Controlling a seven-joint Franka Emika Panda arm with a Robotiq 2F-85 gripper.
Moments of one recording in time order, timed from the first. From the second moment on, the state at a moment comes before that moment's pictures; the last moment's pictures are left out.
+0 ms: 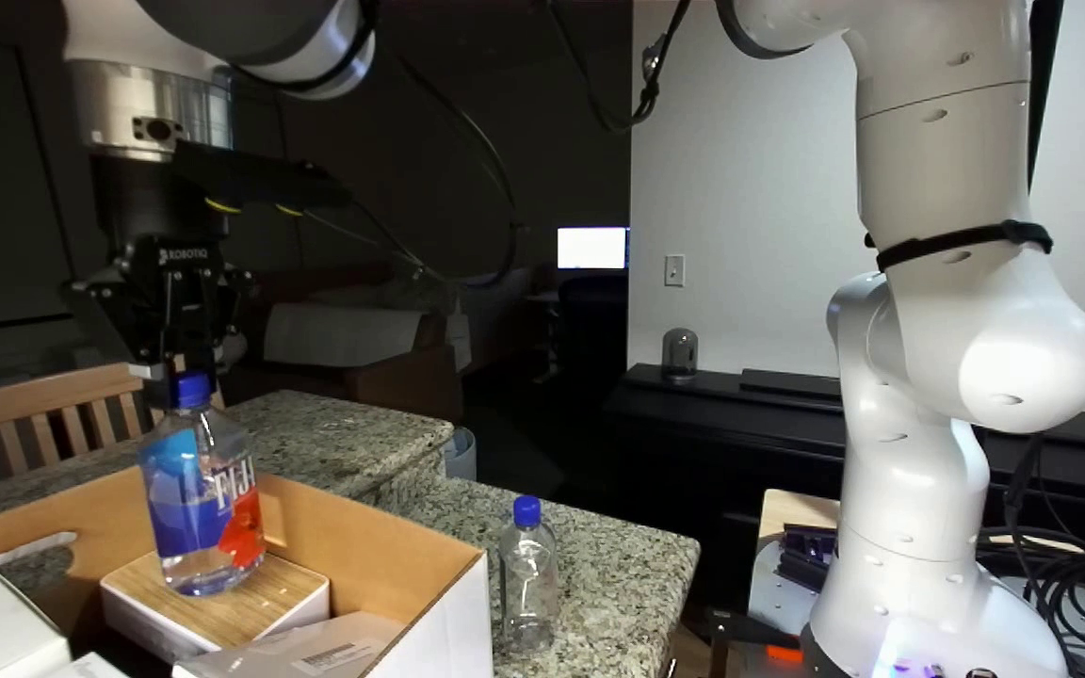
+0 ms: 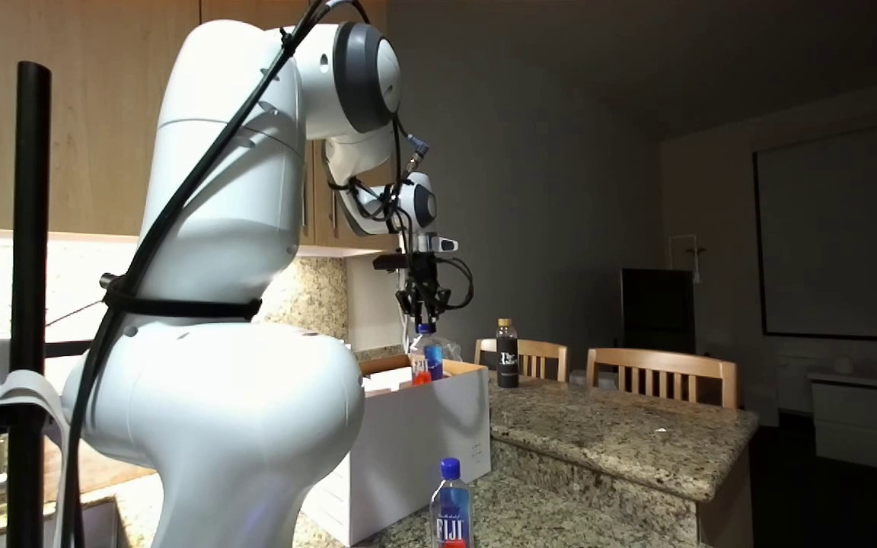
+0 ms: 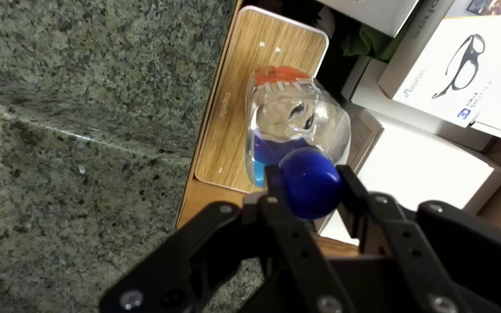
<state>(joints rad) 0.34 0.13 0.24 -1.77 -0.08 2.03 0.32</state>
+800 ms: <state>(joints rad) 0.31 0.10 0.18 -1.45 -0.21 1.66 0.46</state>
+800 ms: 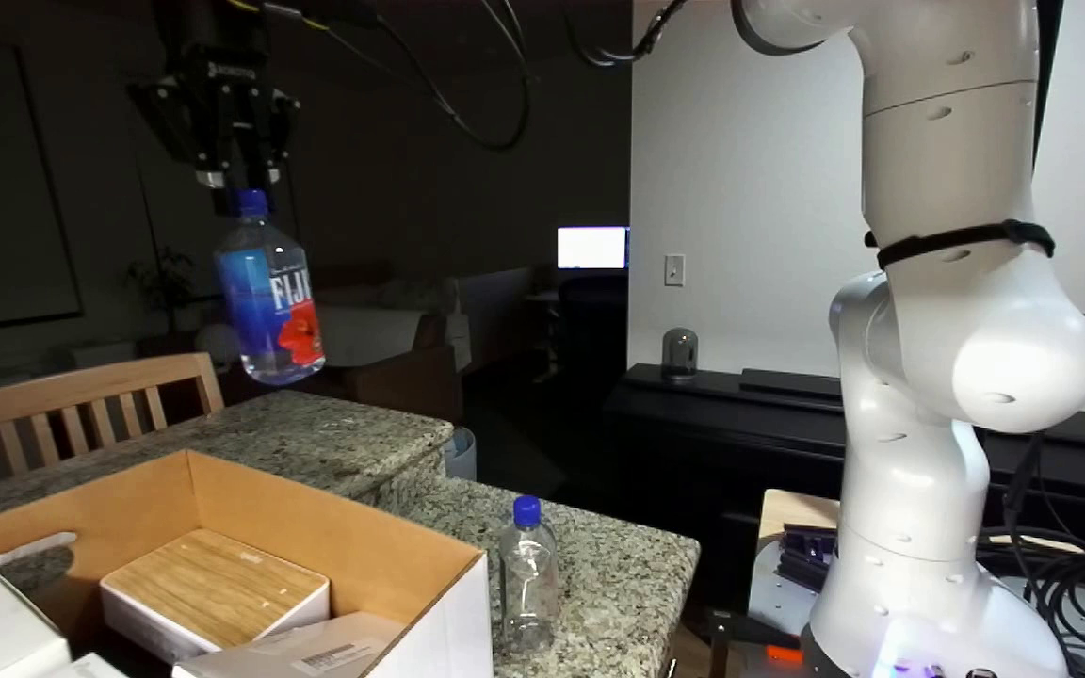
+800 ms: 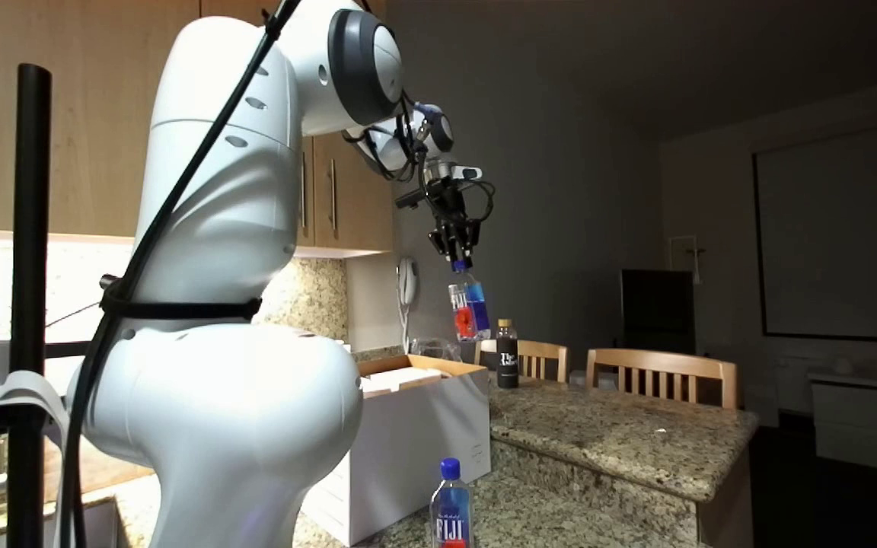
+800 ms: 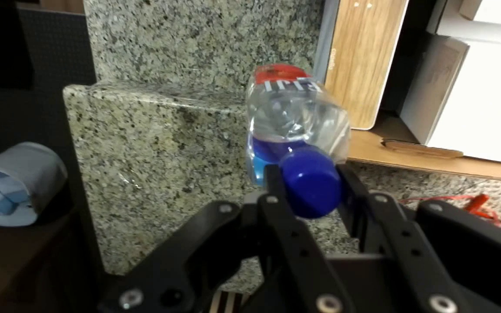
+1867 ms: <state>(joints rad) 0.18 -0.35 0.14 -2.07 -0.20 1.68 0.63</state>
